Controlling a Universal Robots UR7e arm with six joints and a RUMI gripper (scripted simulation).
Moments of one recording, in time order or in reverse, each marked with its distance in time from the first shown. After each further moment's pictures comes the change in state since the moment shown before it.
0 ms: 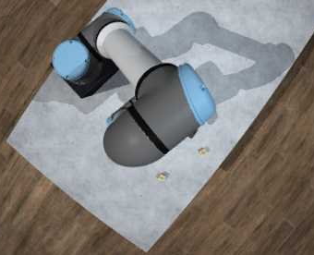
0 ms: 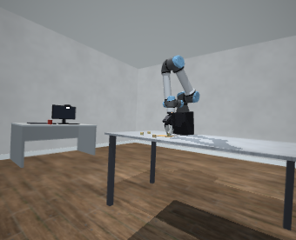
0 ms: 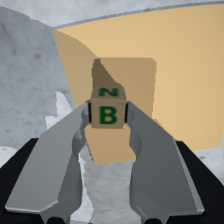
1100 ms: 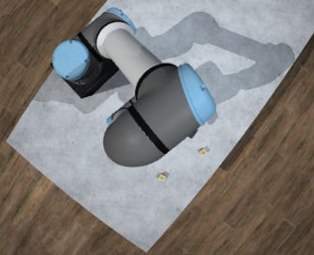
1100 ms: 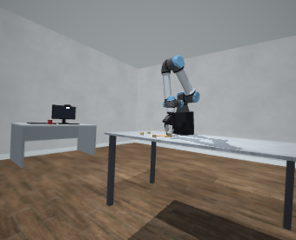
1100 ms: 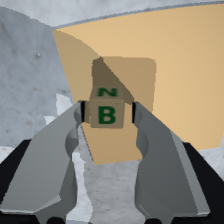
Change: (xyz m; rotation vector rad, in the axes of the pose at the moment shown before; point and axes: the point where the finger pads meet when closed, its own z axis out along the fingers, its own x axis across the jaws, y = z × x) arm 0.000 0.000 0.000 0.000 0.000 0.000
